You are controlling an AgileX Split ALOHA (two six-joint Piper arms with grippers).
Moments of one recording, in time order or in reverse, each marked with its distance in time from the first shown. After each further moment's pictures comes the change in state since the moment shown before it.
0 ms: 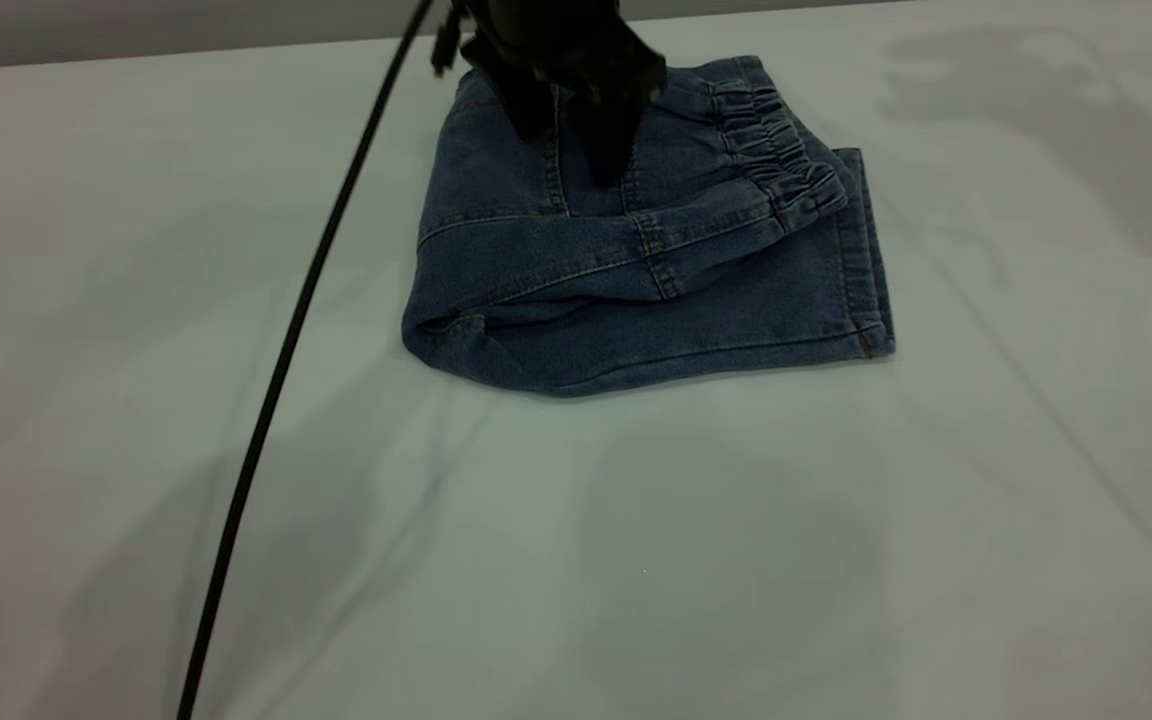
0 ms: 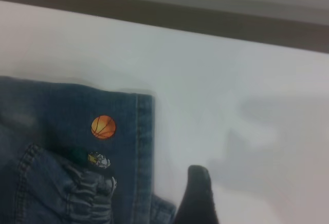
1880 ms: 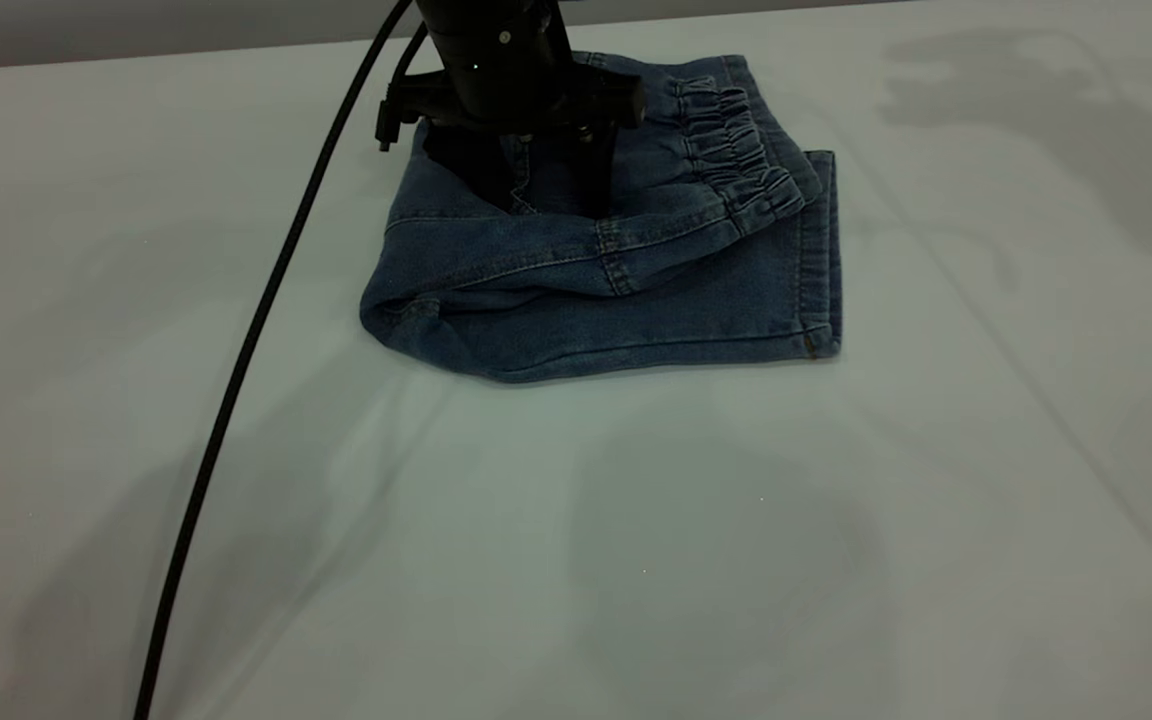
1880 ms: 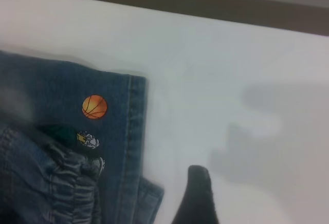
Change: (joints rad) left arm 0.053 -0.066 0.328 -0.158 -0.288 -0.346; right arm 0.000 0.016 0.006 0.004 0.021 0.004
